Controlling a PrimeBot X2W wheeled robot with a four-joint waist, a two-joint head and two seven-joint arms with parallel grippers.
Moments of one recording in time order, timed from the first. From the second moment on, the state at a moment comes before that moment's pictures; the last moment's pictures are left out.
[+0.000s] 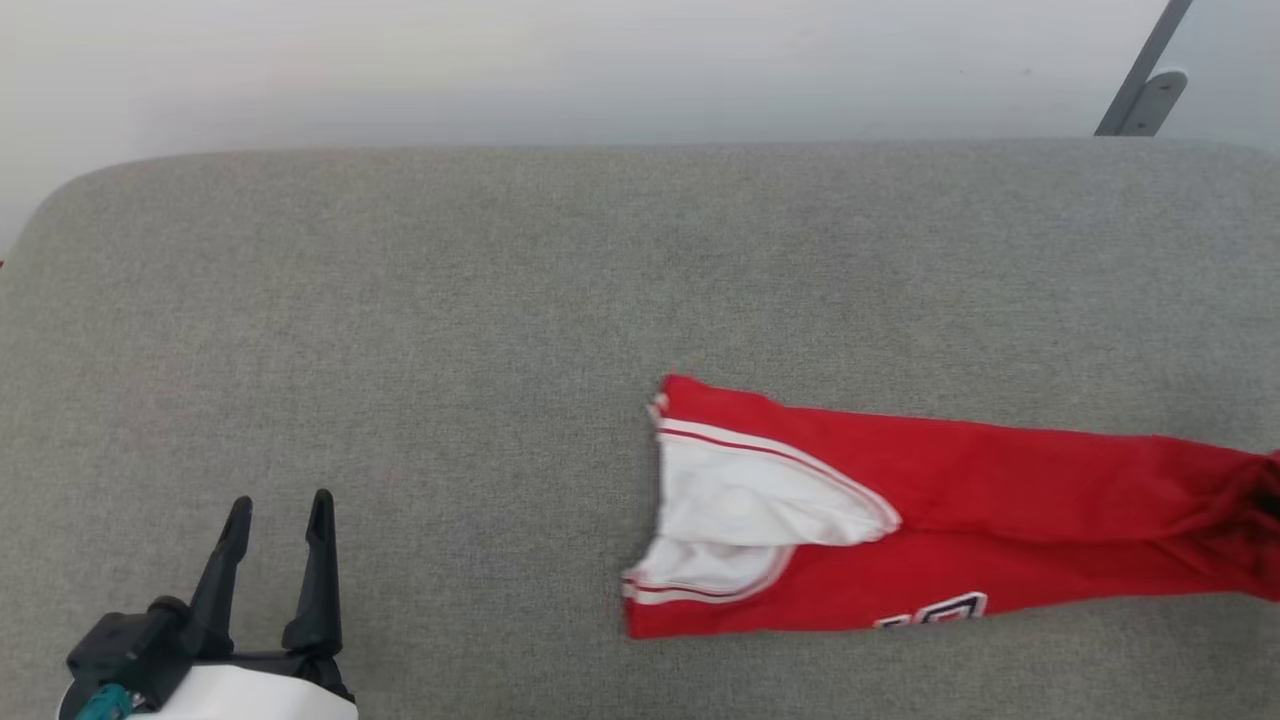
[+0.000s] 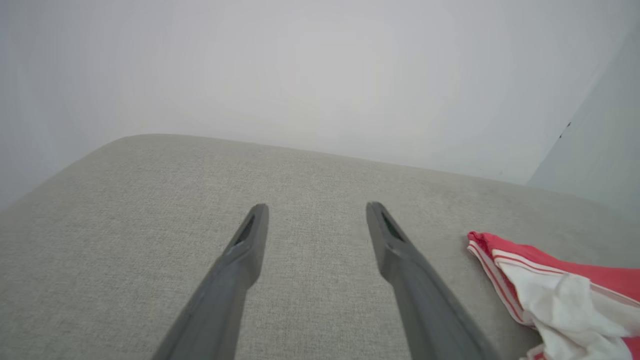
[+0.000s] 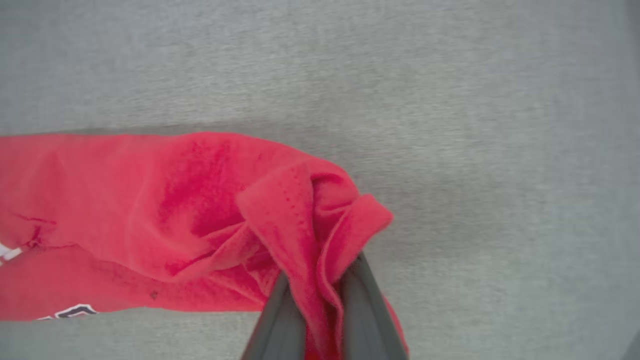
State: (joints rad) left arm 0.07 0.26 -0.08 0.05 -0.46 -0.02 -0.26; right arm -0.33 -0.59 -0.06 0.45 0.70 0.13 0.84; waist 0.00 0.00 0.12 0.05
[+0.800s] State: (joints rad) left arm 0.10 0.16 0.00 0.08 -0.36 -0.11 -0.26; right arm -0.24 -0.38 0.10 0.03 0.76 0.13 0.94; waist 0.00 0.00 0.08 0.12
